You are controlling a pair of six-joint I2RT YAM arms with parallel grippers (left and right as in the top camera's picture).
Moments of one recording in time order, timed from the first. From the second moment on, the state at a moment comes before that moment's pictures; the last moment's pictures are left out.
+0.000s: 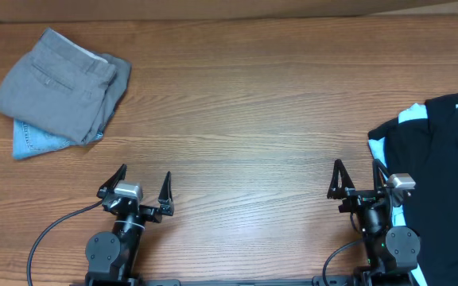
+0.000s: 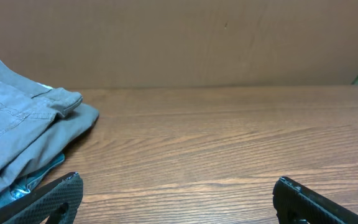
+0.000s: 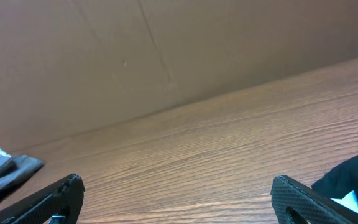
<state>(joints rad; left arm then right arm) -0.08 0.01 0.01 -0.06 0.12 -0.08 0.05 0.01 0.02 -0.03 -0.06 0.33</state>
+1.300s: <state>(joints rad) -0.08 0.01 0.05 0.28 0.12 -0.07 0.05 0.01 0.07 0.03 -0.23 0.33</state>
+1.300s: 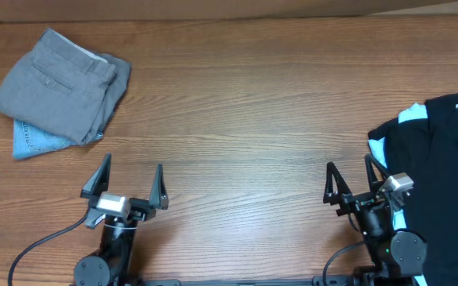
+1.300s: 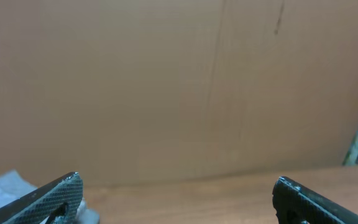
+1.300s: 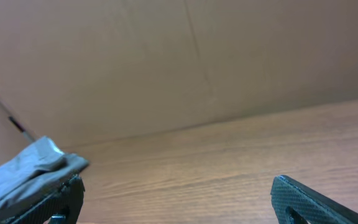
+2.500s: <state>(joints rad) -0.08 1.21 1.39 -1.07 0.10 -0.05 0.05 1.24 1.21 -0.88 -0.25 0.34</state>
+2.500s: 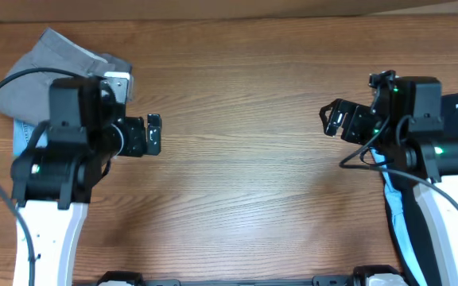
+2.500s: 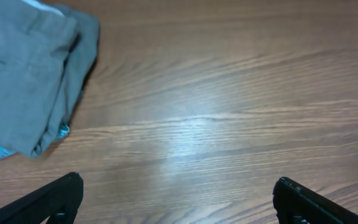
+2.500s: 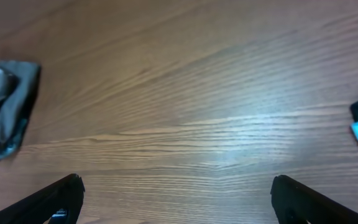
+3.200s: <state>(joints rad) -0.08 1.23 1.39 -1.09 0.14 -0.05 -0.34 1.68 1.21 -0.72 -0.05 0.51</state>
